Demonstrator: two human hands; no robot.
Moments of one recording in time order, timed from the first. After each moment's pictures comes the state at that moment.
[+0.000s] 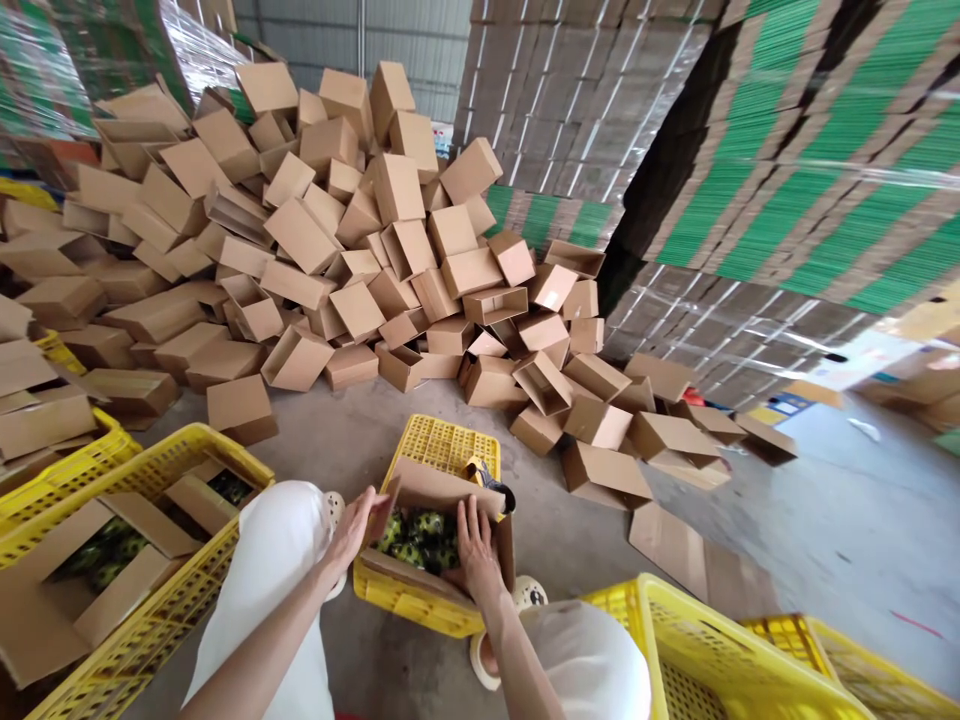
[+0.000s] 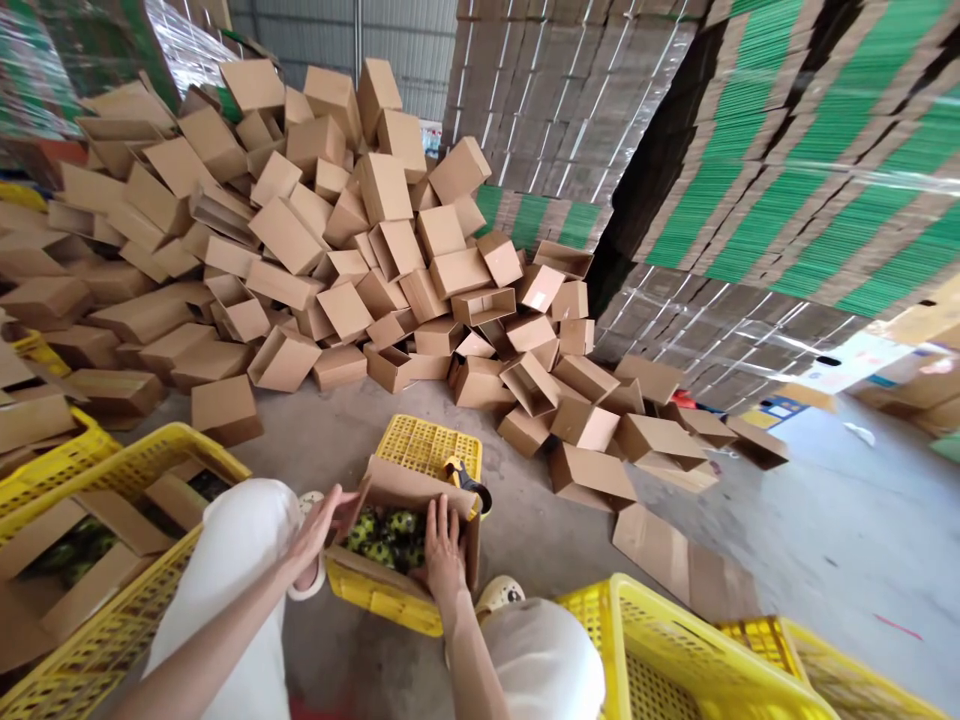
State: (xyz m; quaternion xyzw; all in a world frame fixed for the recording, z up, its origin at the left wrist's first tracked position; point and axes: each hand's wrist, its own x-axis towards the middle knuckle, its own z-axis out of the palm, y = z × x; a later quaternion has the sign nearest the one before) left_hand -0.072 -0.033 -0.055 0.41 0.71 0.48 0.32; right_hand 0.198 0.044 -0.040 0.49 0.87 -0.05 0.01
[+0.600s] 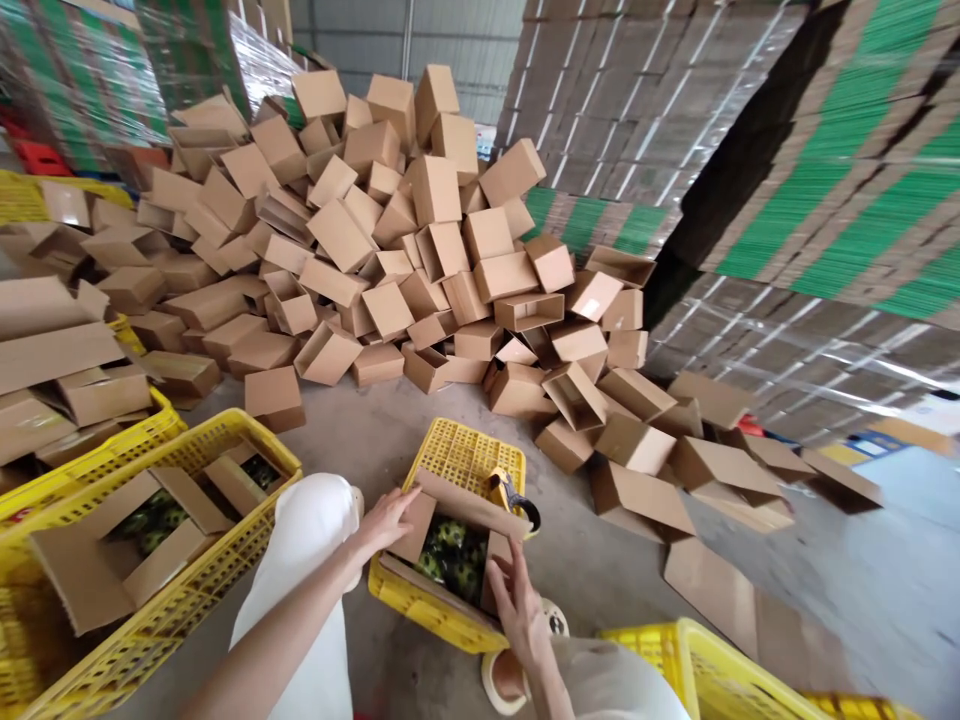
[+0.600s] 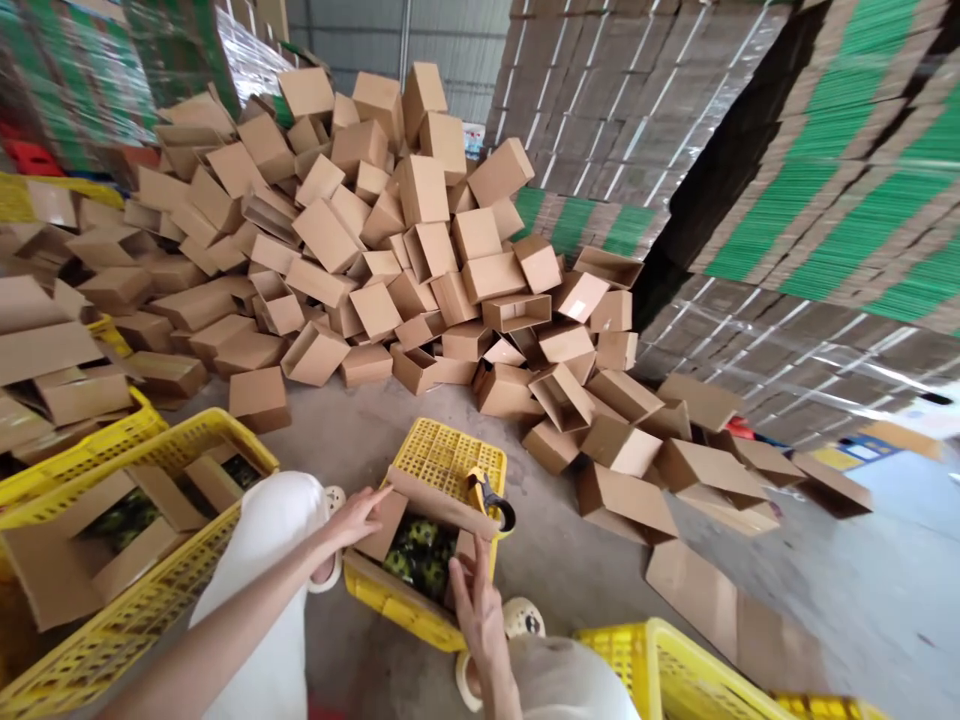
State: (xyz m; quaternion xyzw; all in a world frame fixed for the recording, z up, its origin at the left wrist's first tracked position) left_hand -0.084 0.000 -0.054 0.60 0.70 0.24 0.30; right_hand 0.240 0.033 -0.031 0.52 0.74 -0.31 -0.30
